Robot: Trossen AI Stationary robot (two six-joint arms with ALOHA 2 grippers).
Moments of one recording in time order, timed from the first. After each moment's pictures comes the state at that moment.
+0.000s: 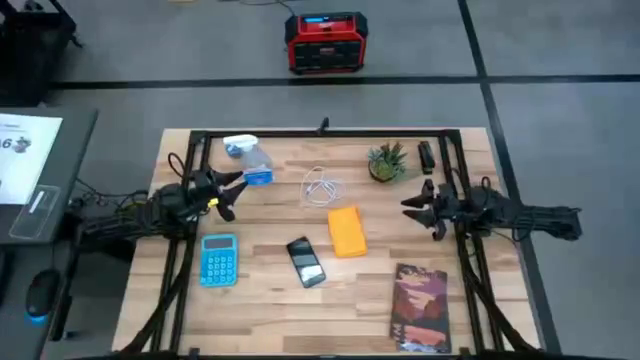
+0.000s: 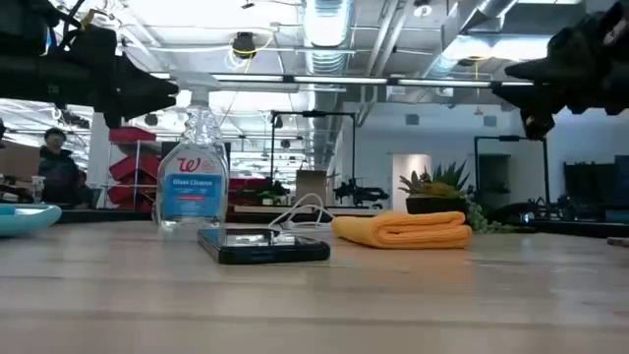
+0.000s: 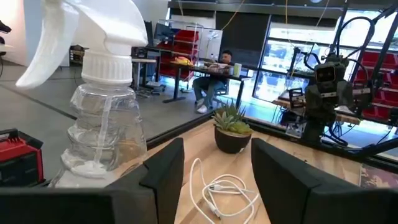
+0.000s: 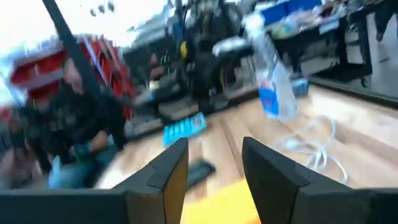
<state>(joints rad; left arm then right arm) 0.22 0.01 0.01 0.06 -0.31 -0.14 -0.08 0.01 0.01 0.12 -0.03 0.46</state>
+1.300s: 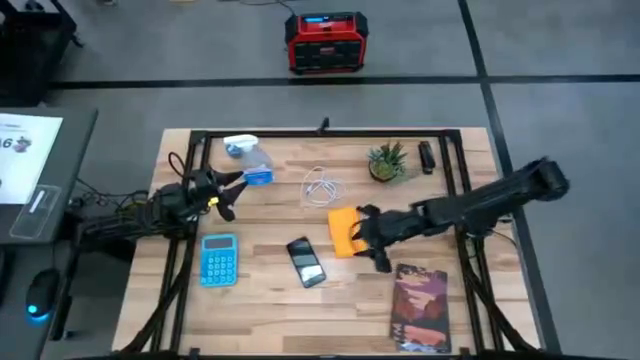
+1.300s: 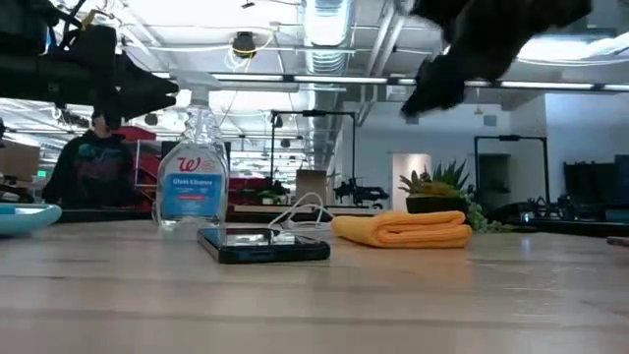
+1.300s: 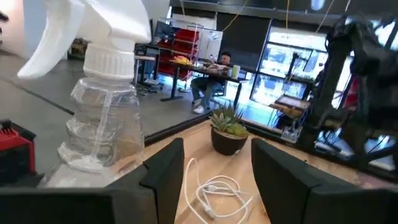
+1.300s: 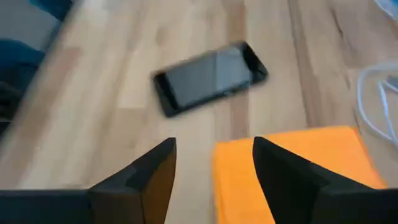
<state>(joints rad) 0.22 0.01 0.01 0.06 -0.31 -0.24 0.22 1.46 0.83 -0.07 0.11 0.16</state>
